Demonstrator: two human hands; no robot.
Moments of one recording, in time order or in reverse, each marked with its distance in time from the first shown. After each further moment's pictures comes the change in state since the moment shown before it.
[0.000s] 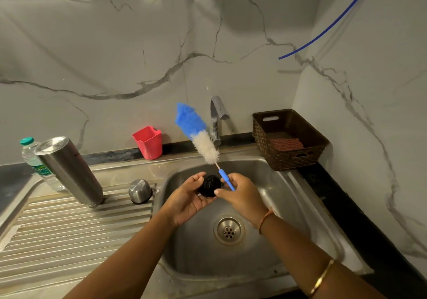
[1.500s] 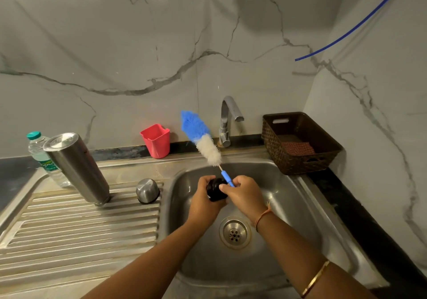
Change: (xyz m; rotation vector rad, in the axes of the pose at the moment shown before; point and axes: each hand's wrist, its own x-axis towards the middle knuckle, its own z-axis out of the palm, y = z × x) left_hand 0.011 -0.030 -0.010 0.962 0.302 0.465; right_hand 0.024 -0.009 0.026 -0.080 0.072 0.134
